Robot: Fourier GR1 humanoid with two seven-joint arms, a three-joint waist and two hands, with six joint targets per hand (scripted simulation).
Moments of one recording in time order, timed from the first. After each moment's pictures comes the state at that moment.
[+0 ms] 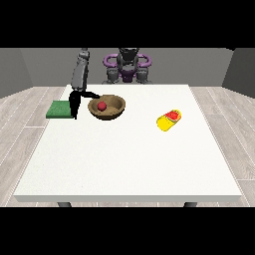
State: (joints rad) left arm -1.00 0.58 0.49 -0.99 0.58 -0.44 0.19; right arm -0.55 -0.25 -0.33 -0.65 -0.20 0.09 -0.50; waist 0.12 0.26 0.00
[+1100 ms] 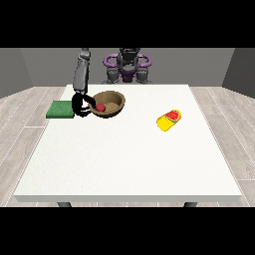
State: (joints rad) left arm -1.02 0.62 0.50 -1.05 0.69 -0.41 0.28; right arm -0.58 -0.27 -0.31 -0.62 -0.18 -0.01 -0.34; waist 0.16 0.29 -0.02
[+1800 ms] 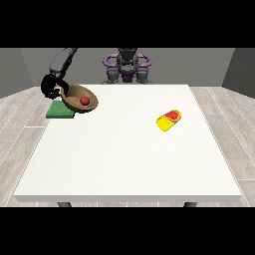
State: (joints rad) left arm -0.91 0.73 0.56 -0.90 0.69 -0.46 0.23; right arm -0.66 -0.47 -0.26 -0.66 -0.12 0.01 -0.04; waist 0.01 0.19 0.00
